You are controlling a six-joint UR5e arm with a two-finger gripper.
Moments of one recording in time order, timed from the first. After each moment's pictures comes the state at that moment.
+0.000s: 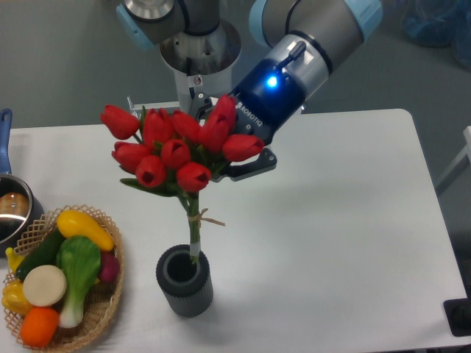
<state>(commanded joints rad) 2.68 -1.75 -1.54 -0.82 0.29 0.79</state>
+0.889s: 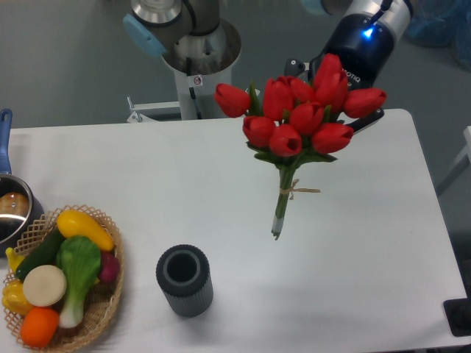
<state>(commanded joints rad) 2.85 -1.74 -1.55 -0.82 0.29 0.78</state>
